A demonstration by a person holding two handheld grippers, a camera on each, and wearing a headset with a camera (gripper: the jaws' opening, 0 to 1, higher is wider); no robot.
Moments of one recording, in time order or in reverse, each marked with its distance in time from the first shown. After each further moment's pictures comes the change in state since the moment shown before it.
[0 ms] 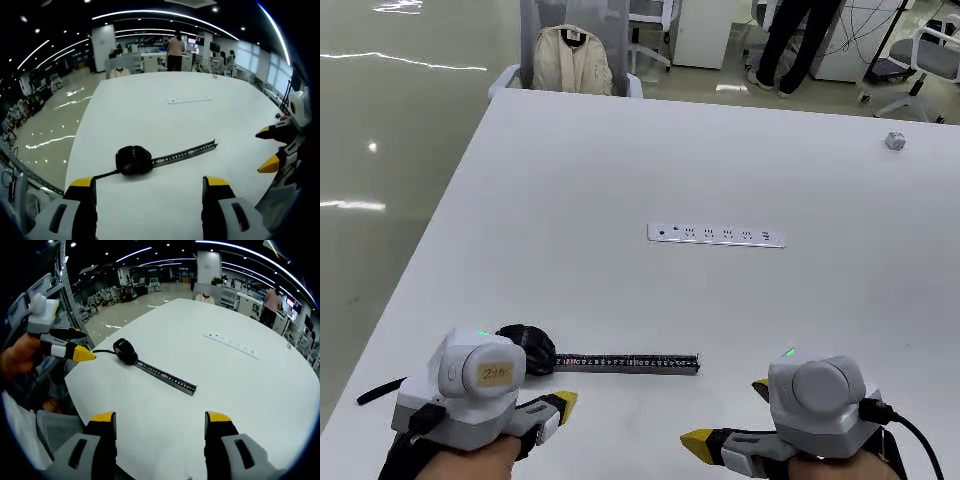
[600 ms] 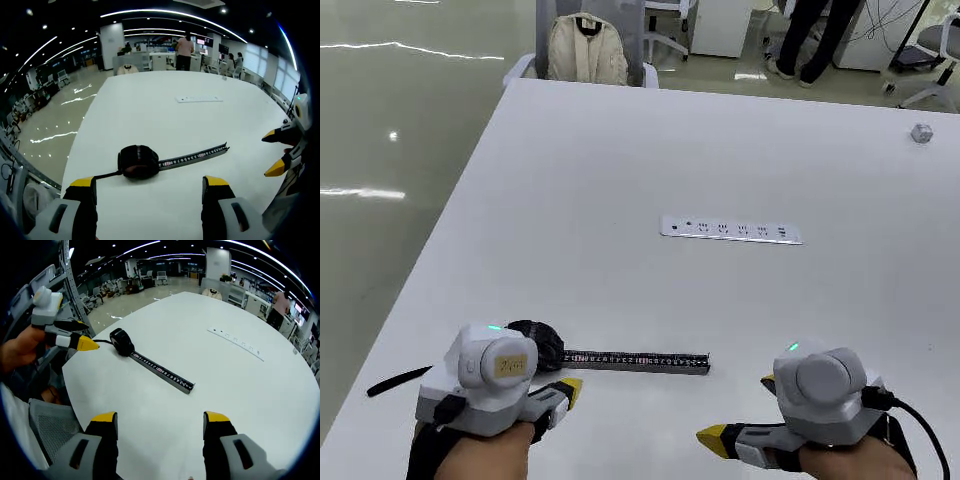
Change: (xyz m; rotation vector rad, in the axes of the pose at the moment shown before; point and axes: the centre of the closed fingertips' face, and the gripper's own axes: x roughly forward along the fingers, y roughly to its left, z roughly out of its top) left arm 0.031 0.010 -0.007 -0.051 0.003 0.057; right arm 0.023 -0.019 -0.008 -0.068 0.064 0.036
